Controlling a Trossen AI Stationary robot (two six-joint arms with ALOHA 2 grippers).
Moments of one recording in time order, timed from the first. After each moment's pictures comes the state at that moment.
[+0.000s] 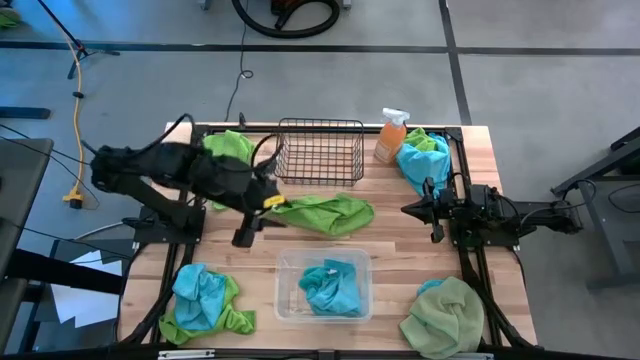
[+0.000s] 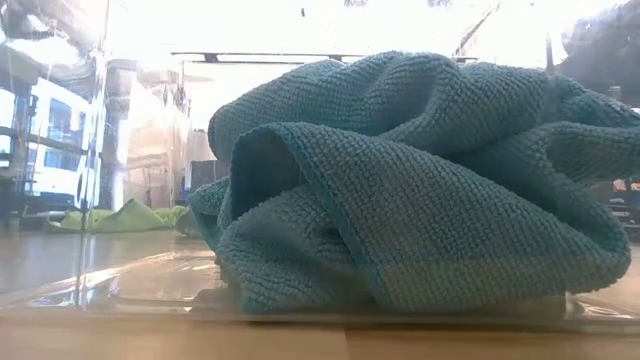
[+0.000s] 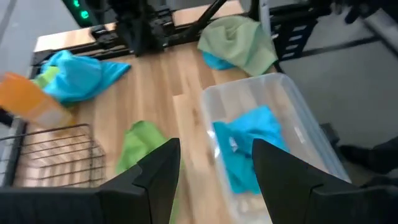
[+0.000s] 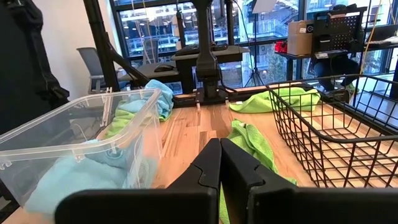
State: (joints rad) left arm -0.25 1.40 1.78 -1.03 -0.08 0.03; right arm -0.03 0.01 0.01 0.02 -0.06 0.10
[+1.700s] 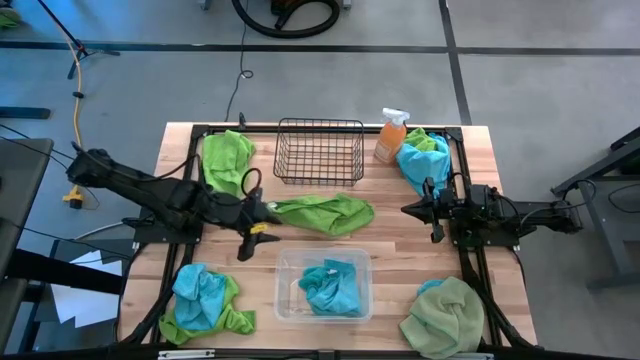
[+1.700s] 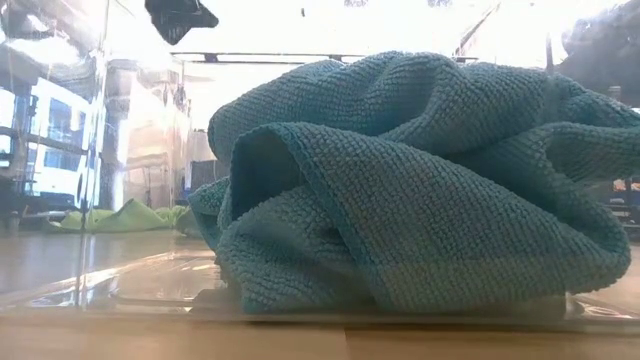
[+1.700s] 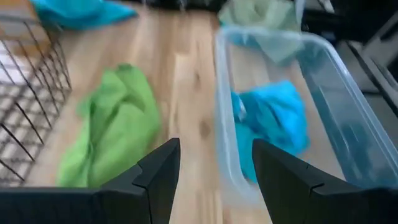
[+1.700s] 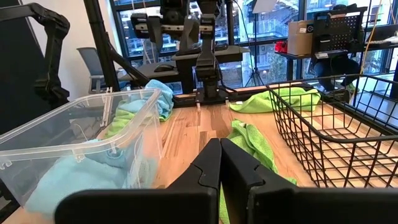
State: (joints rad) left arm -0.31 1.04 0.86 -0.41 -0.17 -0.26; right arm -0.03 0.01 0.01 0.02 -0.06 0.10
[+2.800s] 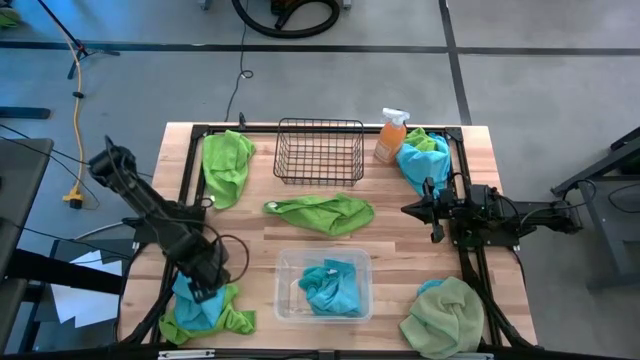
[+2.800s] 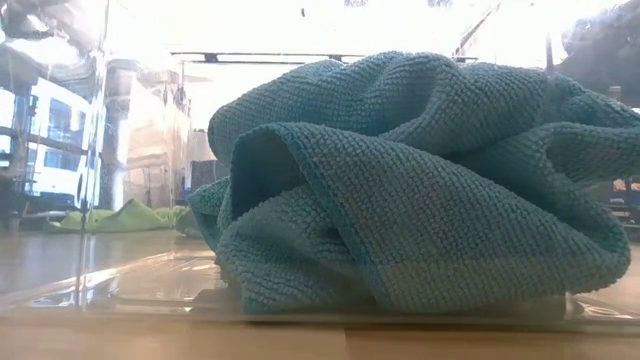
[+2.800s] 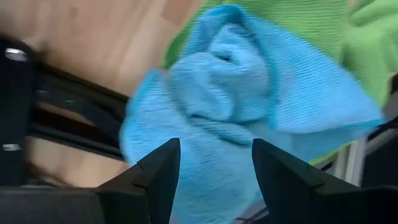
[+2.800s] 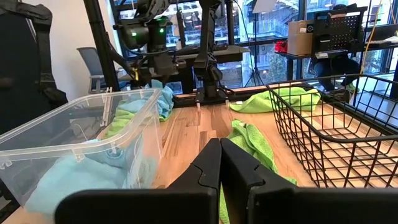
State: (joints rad) left arm -0.78 1.29 0.90 -1.16 0.31 -1.28; right arm -0.03 0.01 0.01 0.02 -0.06 0.10
